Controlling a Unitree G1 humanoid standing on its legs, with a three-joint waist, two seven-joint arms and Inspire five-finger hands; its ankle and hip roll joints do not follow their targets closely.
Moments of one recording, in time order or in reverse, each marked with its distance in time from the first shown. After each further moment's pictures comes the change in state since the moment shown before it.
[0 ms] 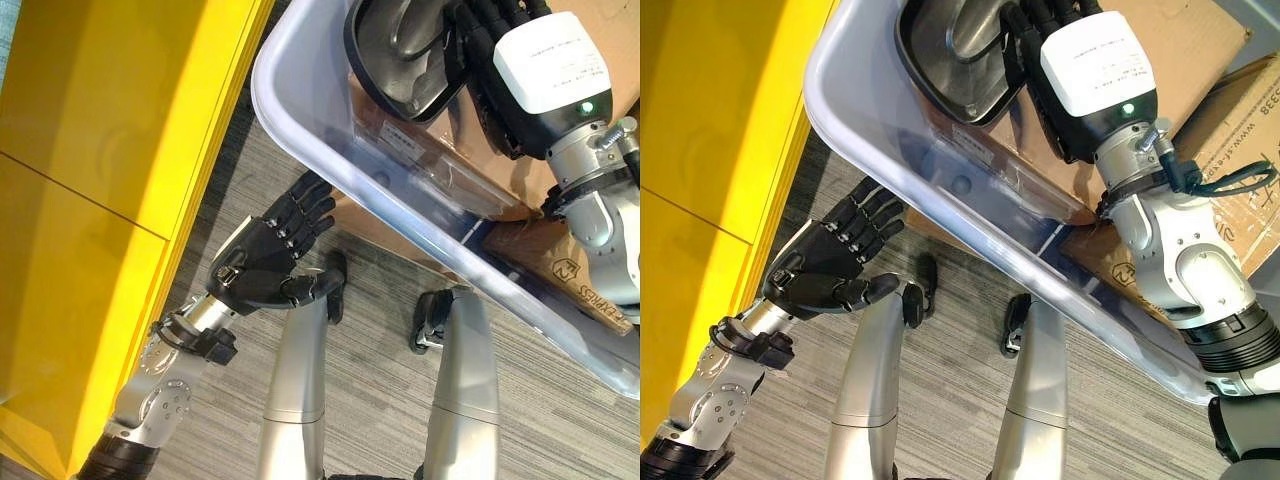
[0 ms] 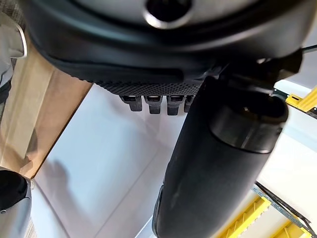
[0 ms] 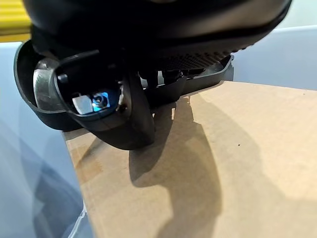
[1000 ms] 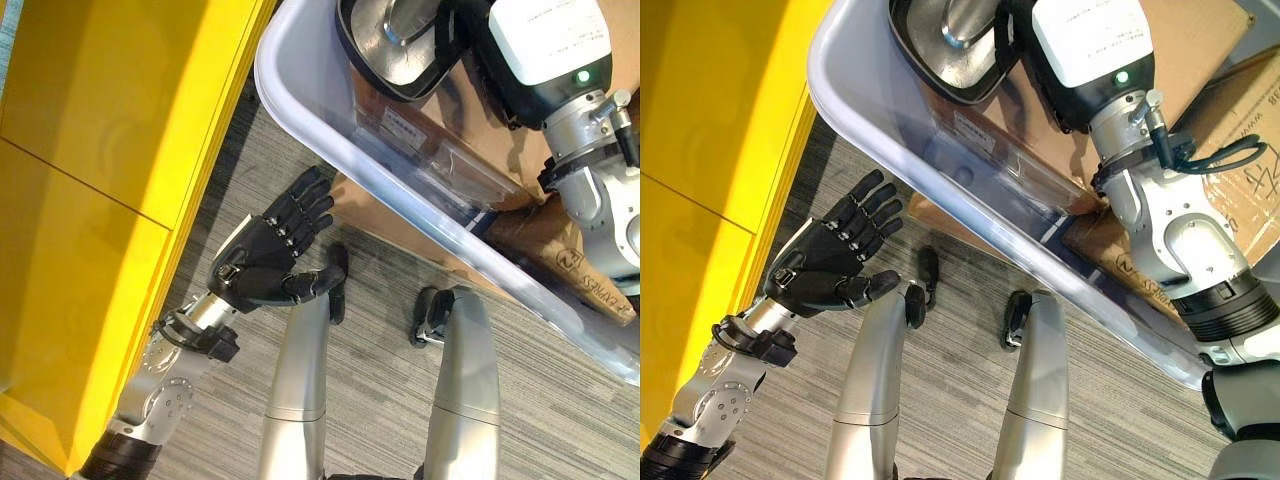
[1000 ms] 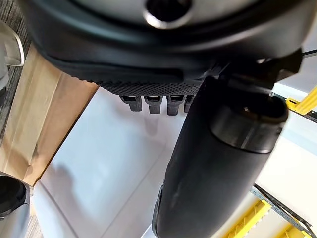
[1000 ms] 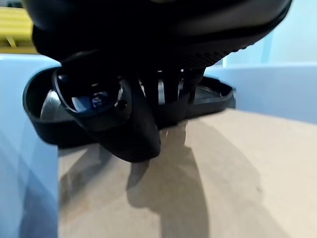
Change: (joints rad) left arm -0.040 0.003 -0.041 0.021 0.006 -0.021 0.020; right arm -0.174 0.042 0.117 0.166 -0.021 -0.051 -0.192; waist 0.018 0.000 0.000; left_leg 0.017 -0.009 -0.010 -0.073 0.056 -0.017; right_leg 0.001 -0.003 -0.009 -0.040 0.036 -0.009
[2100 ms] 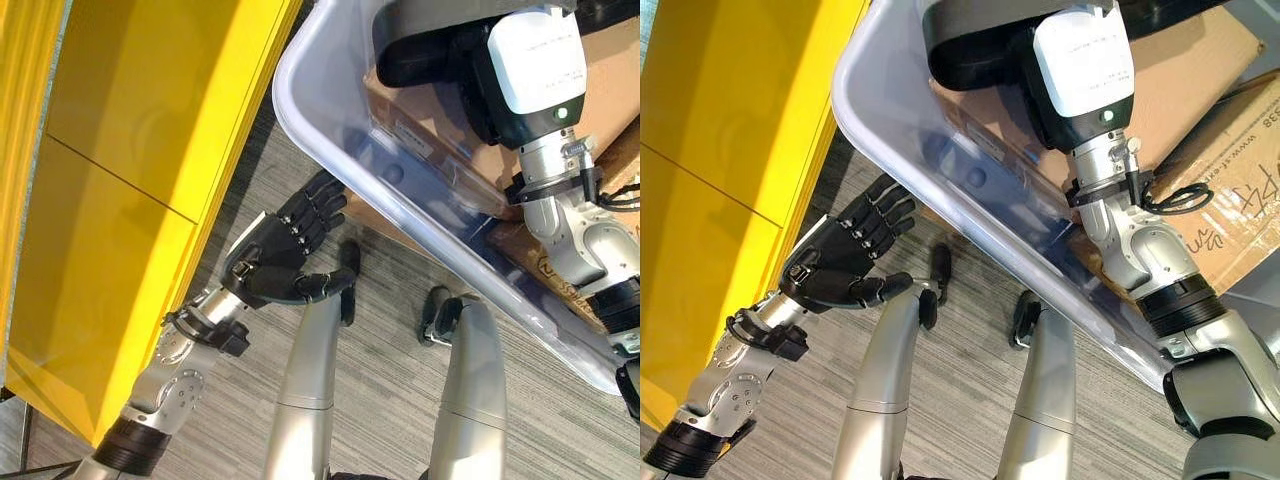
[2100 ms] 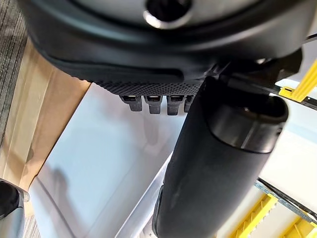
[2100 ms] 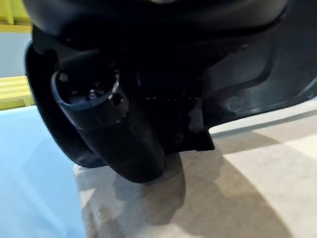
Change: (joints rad) left arm -0.045 -0.004 -0.049 0.054 0.030 -0.050 -0.024; right arm 0.072 0.143 -0.007 0.175 0.014 -0.147 -0.318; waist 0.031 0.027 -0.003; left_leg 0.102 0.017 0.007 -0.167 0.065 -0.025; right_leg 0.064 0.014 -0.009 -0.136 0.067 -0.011
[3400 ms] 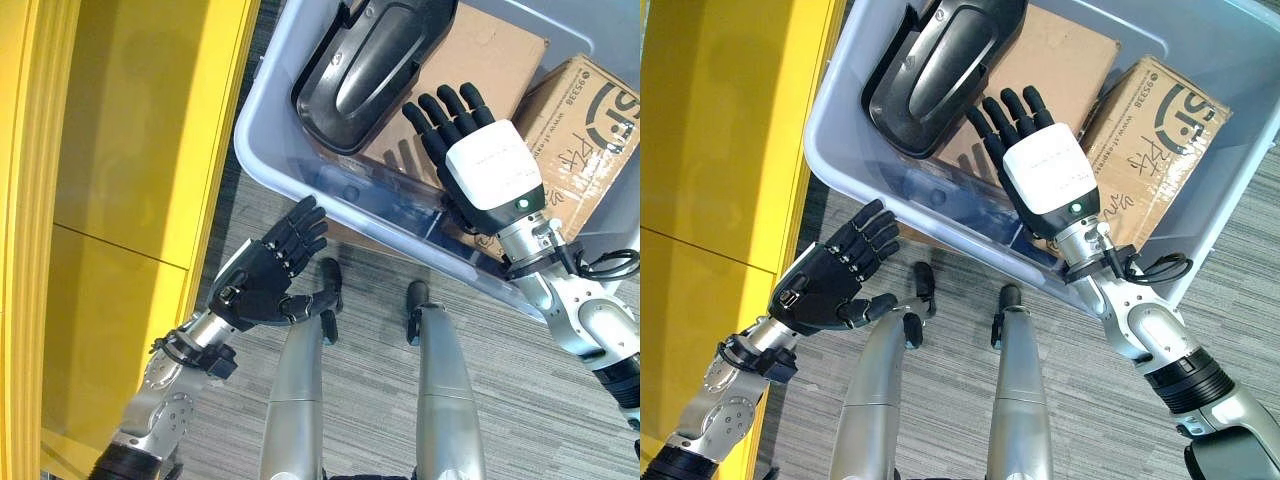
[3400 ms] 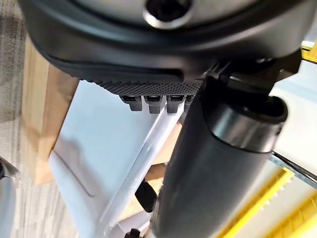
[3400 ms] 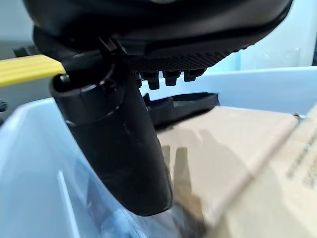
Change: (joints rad) left arm 0.112 -0.005 0.037 0.043 -0.001 -0.059 -0.069; right arm 0.352 -0.048 -0.075 -0.326 -0.176 0.035 0.206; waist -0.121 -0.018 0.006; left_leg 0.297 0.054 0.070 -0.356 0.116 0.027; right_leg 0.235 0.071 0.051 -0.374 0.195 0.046
